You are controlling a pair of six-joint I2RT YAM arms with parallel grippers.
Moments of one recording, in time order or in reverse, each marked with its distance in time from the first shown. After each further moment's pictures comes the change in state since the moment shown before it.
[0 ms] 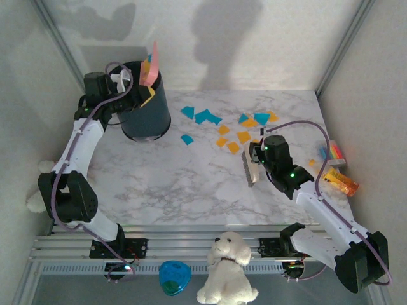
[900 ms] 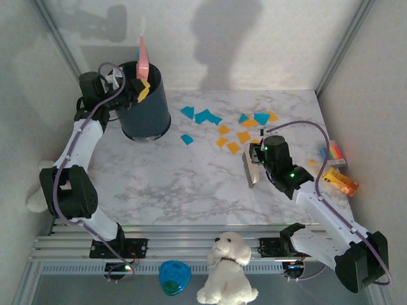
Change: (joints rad) left arm 0.045 0.039 -0.057 0.270 0.048 -0.366; right arm 0.000 0.000 0.000 -0.014 0.000 0.000
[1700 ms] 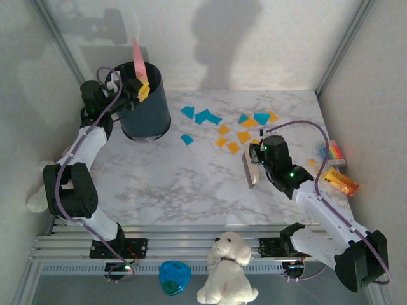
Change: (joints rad) left arm 0.000 0.002 -0.155 0.417 -0.003 -0.397; right arm 0.000 0.008 0.000 0.000 0.000 0.000
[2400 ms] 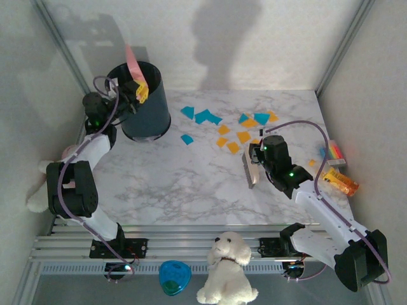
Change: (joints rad) left arm -0.006 0.007 -0.153 0.349 -0.079 -0.326; right arm 0.000 0.005 0.000 -0.001 0.000 0.000
